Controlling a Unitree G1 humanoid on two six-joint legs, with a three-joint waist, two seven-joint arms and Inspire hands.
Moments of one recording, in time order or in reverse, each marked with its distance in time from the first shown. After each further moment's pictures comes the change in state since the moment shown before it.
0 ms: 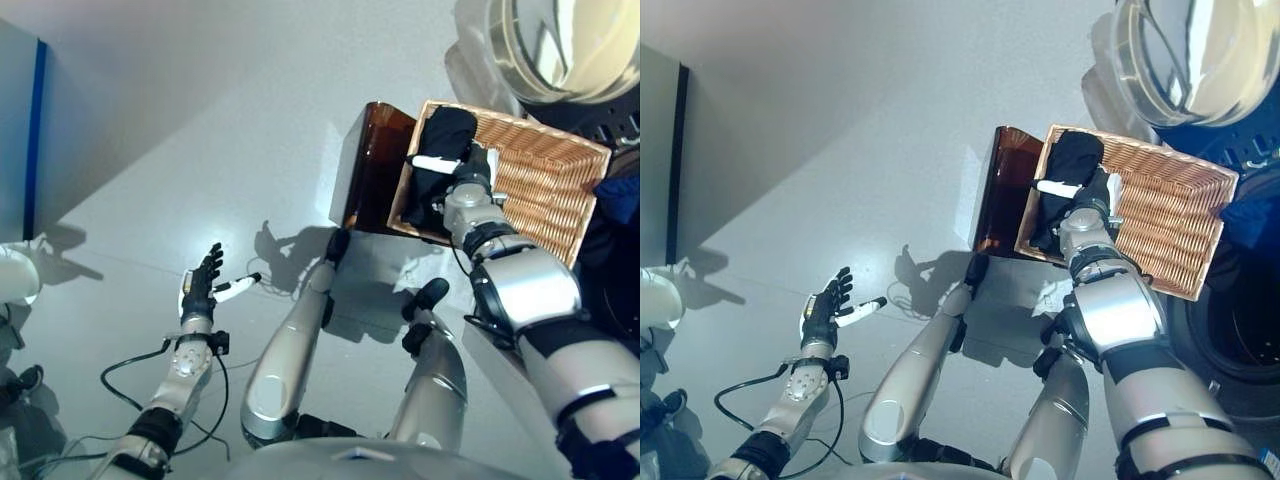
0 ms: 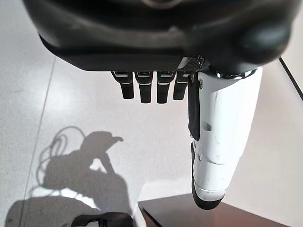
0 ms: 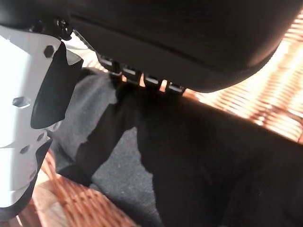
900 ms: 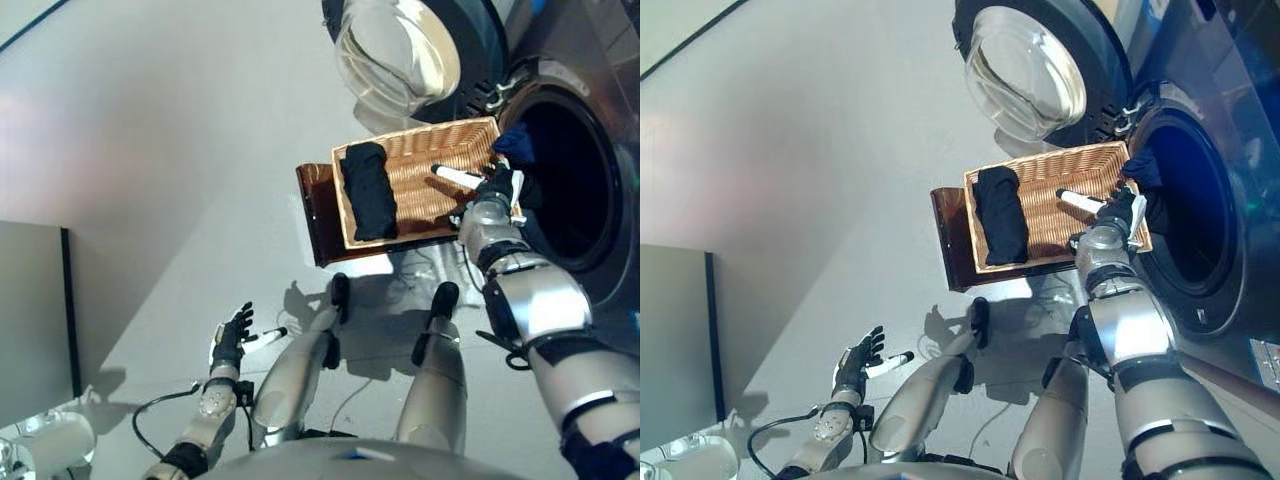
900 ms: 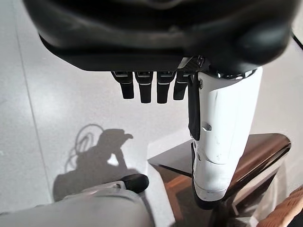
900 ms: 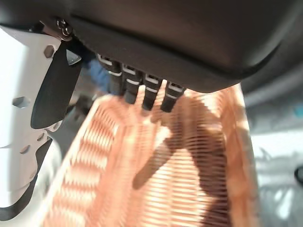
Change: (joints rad) left arm 0.082 -0.150 -0.075 0.212 -0.002 0.003 -0.085; right arm 0.114 -0.057 -0.018 -0.039 0.053 -0.022 -0.011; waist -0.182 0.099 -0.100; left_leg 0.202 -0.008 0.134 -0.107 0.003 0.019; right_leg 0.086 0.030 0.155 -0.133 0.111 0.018
